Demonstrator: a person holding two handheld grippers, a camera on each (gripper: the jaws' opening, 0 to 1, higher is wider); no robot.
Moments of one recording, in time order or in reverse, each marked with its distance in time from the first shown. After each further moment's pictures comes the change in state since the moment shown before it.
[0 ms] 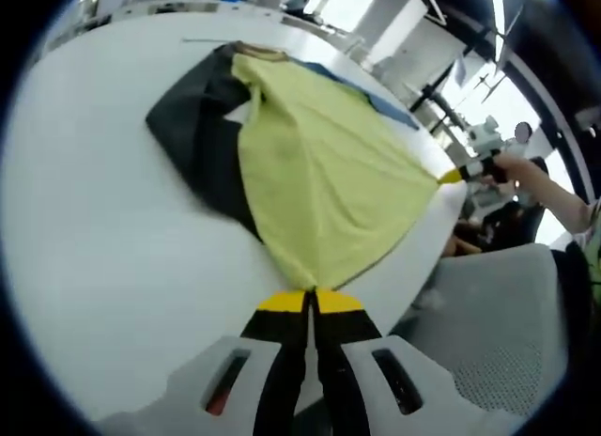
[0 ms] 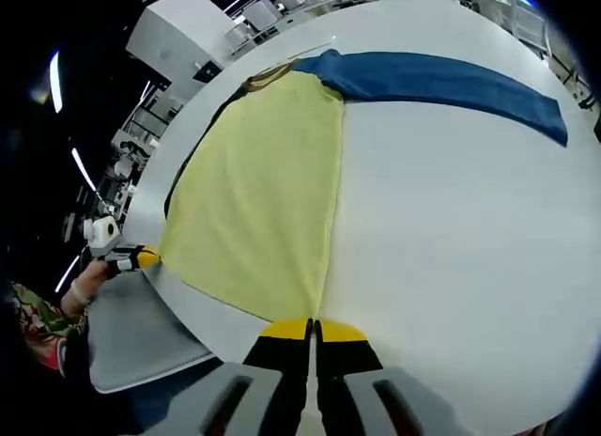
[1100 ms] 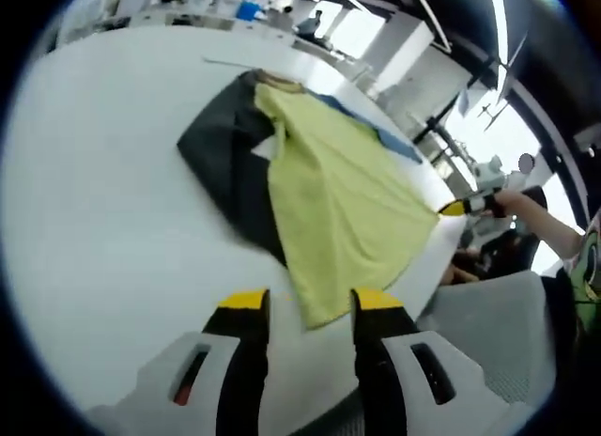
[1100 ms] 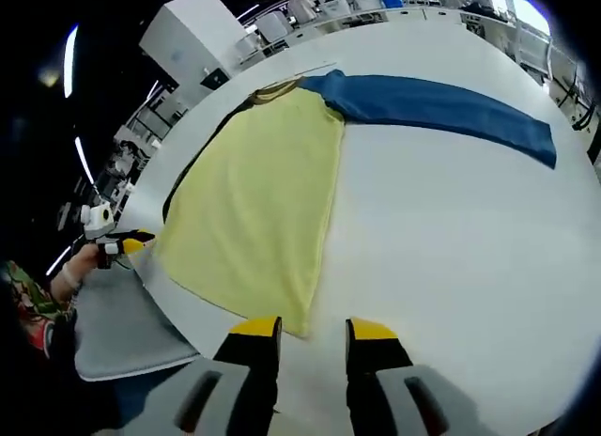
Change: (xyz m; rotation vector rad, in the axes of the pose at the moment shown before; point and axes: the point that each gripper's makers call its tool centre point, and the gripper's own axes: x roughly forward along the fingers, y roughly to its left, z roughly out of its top) left arm -0.022 0.024 0.029 -0.066 -0.136 0.005; right arm -0.008 -0.005 0.008 -0.078 -0.097 -0.043
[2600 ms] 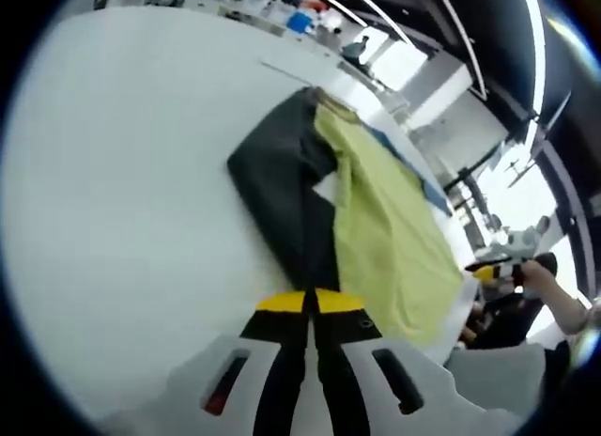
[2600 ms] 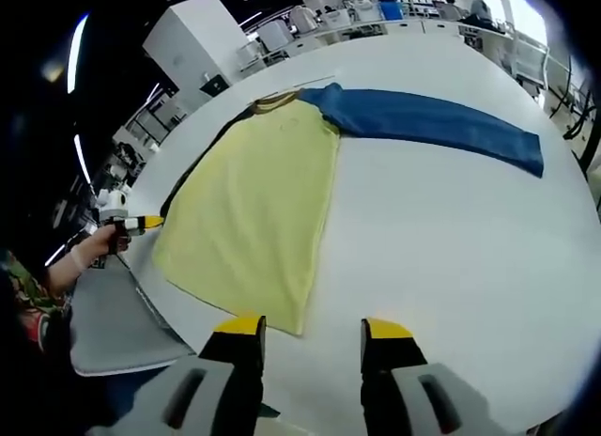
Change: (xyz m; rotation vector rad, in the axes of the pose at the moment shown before) left arm 0.034 0.045 0.033 -0.214 -0.091 0.059; right arm -0.008 -0.003 0.001 -0.015 -0.037 -0.025
